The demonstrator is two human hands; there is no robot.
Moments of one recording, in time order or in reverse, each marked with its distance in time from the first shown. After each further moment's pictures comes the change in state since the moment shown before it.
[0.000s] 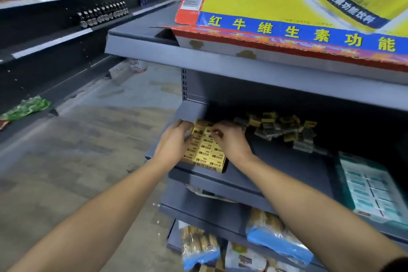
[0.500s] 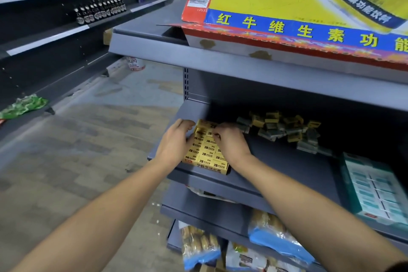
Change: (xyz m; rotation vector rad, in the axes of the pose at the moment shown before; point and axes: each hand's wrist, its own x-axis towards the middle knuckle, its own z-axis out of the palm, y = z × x) left_hand 0.004 -0.011 0.003 -0.032 0.036 0.030; right_hand 0.006 -0.010 0.011 -0.180 -0.114 0.084
